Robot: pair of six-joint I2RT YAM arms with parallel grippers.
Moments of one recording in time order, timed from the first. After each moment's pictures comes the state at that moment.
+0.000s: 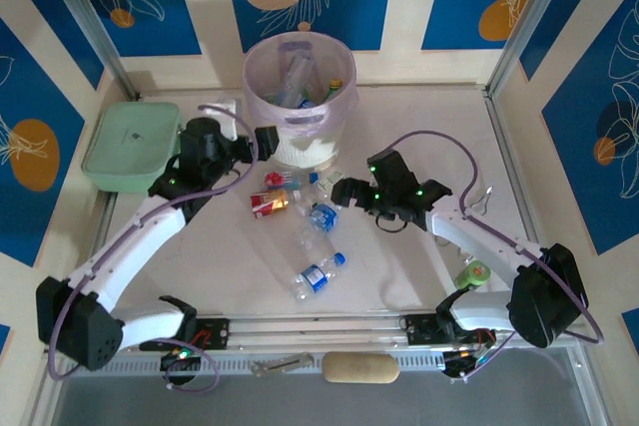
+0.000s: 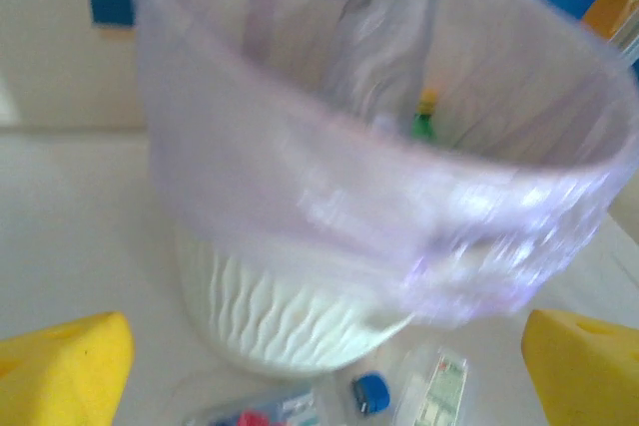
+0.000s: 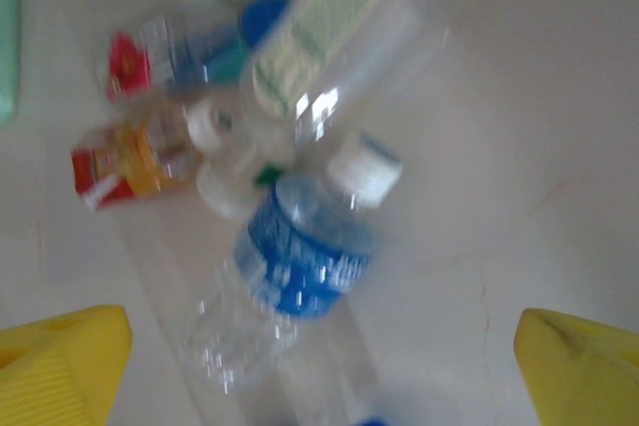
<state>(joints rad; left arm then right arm) -0.43 1.17 0.98 -0.14 -0.03 -0.34 0.63 1.27 0.89 -0.54 -0.13 0.78</state>
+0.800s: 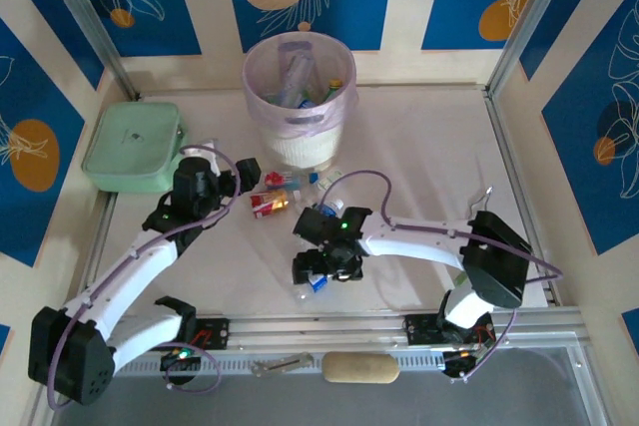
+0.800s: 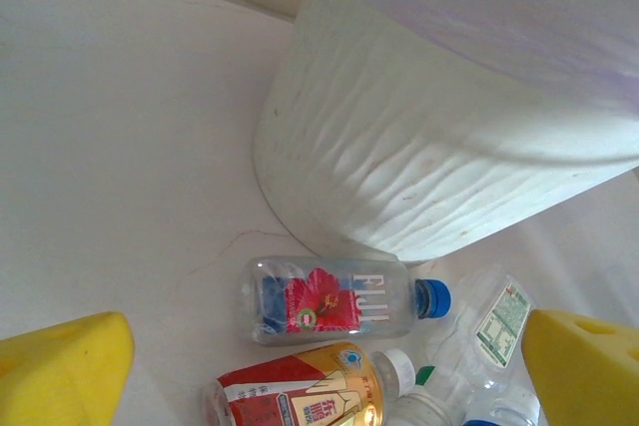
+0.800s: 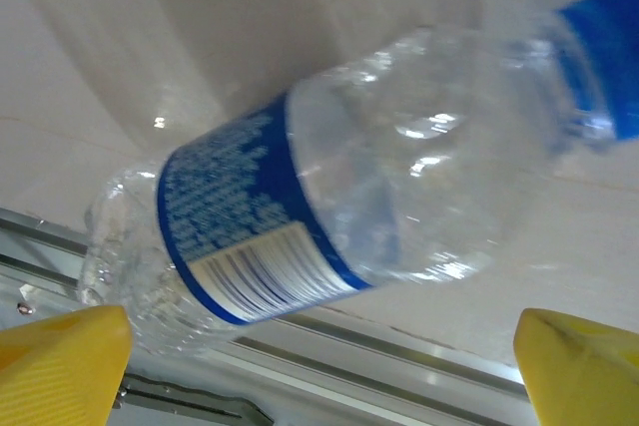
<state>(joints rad) -0.37 1.00 0.68 -0.10 -0.05 -0.53 1.13 1.60 1.07 -0.85 -0.20 0.97</state>
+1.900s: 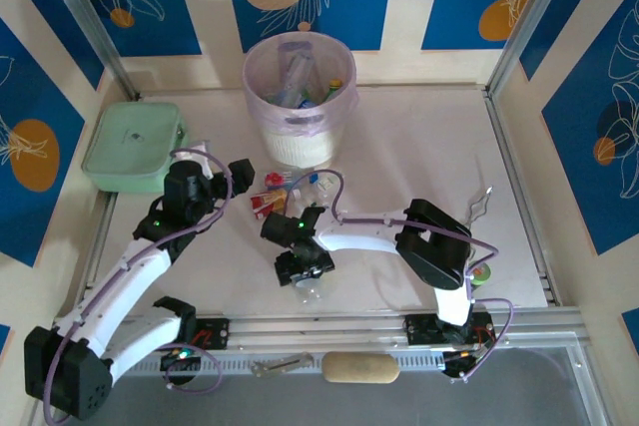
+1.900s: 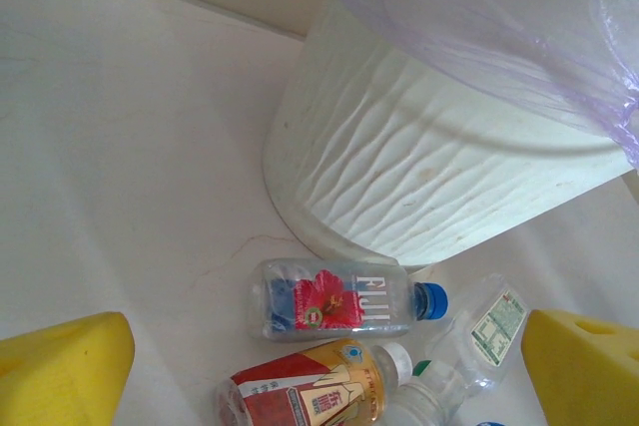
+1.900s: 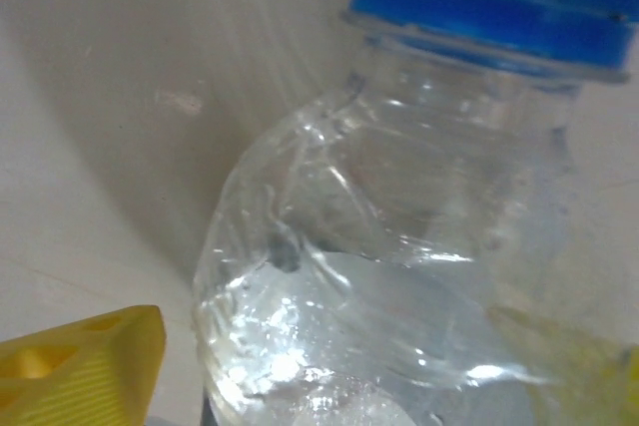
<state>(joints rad) -0.35 0.92 0.68 -0.16 -0.05 -0.53 1.16 1.90 1.29 -0.86 -0.08 0.80</state>
